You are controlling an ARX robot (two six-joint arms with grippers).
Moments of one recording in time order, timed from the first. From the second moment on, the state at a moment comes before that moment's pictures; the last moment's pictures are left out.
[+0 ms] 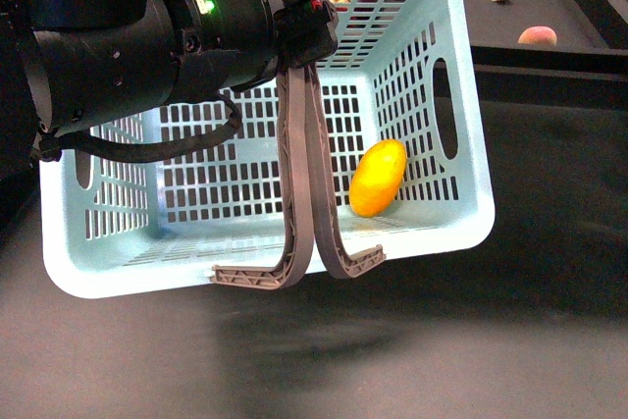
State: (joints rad) left arm -0.46 1.84 0.76 0.87 0.04 -0.55; right arm 0.22 0.44 0.11 0.34 0.21 0.04
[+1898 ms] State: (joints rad) left arm -0.46 1.84 0.76 0.87 0.04 -0.55; right arm 0.00 0.01 0.01 0.00 0.00 0.00
